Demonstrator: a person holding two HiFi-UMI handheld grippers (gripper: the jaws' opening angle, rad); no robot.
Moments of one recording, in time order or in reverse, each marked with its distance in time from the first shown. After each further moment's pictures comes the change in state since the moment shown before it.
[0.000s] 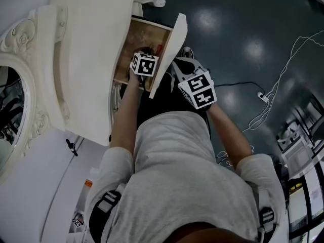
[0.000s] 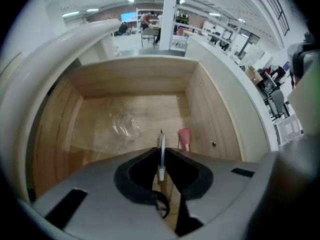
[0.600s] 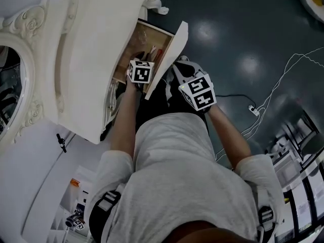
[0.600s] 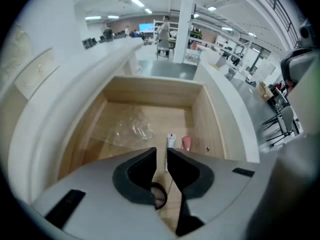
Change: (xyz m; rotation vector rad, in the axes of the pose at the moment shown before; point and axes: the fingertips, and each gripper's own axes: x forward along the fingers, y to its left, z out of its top) left arm -0.036 0.010 0.003 -0.146 -0.130 0.076; right arm -0.018 0.000 0.019 -0.107 0.012 0.048
